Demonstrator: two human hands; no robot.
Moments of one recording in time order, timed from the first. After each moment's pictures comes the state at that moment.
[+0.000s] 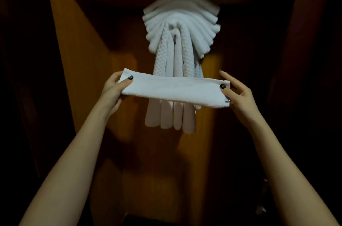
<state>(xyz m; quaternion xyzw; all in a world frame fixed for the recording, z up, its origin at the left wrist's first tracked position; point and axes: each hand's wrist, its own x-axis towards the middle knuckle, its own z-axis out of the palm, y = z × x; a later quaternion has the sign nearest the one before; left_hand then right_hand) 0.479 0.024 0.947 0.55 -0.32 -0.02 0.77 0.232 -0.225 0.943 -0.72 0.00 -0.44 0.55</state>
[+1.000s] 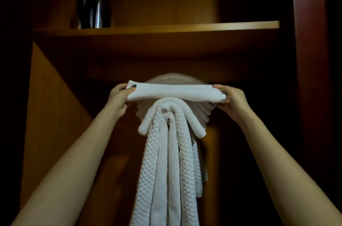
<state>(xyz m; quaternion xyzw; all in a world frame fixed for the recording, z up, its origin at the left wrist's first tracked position) 0.576 -0.087 1.155 0.48 -0.32 0.04 0.81 0.346 -0.304 1.154 -0.60 0.07 -0.52 0.60</state>
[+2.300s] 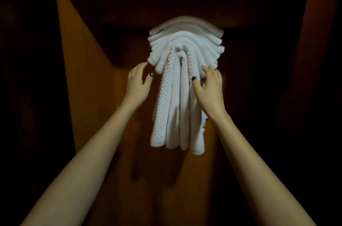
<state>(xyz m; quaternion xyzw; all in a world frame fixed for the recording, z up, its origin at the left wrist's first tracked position) 0.495 -0.027 1.000 0.70 -0.41 0.31 0.50 0.329 -0.173 1.001 -0.81 0.12 -0.53 0.22</state>
